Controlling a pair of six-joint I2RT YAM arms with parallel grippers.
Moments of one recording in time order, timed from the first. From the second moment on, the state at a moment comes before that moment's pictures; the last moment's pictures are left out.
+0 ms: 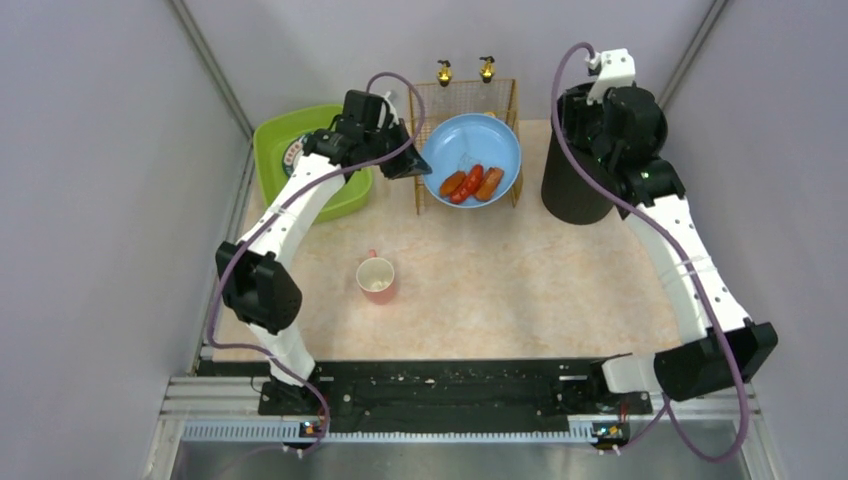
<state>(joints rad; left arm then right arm) -0.39 1.79 1.82 -0.69 0.39 -0.68 0.25 1.30 1.46 -0.33 0.28 -0.08</state>
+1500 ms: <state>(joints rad) -0.39 1.33 1.24 -0.72 0.40 -0.49 0.15 1.66 1.67 -0.59 -0.02 -0.15</state>
